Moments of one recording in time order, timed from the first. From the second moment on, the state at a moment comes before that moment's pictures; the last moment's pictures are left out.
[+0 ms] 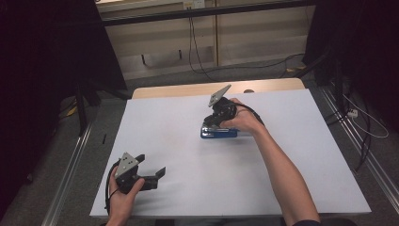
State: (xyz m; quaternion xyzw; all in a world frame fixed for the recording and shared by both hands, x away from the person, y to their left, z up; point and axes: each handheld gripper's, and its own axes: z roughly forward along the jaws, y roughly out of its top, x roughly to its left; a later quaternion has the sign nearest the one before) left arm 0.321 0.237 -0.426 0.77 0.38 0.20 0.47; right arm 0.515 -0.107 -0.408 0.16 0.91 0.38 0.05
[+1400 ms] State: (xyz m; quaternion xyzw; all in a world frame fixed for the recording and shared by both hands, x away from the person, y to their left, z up) left arm 0.322 0.237 -0.427 0.77 0.38 0.20 0.48; right arm 0.520 -0.106 -0.419 0.12 0.92 0.36 0.05
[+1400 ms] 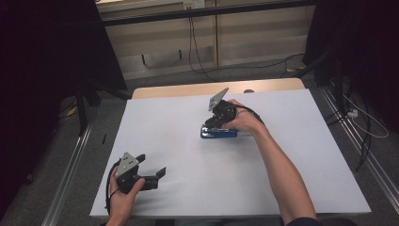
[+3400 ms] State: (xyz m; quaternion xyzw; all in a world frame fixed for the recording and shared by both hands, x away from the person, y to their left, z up) left arm 0.322 0.237 -0.427 0.77 0.38 0.20 0.47; right arm 0.516 -0.117 -0.419 0.23 0.88 0.40 0.08
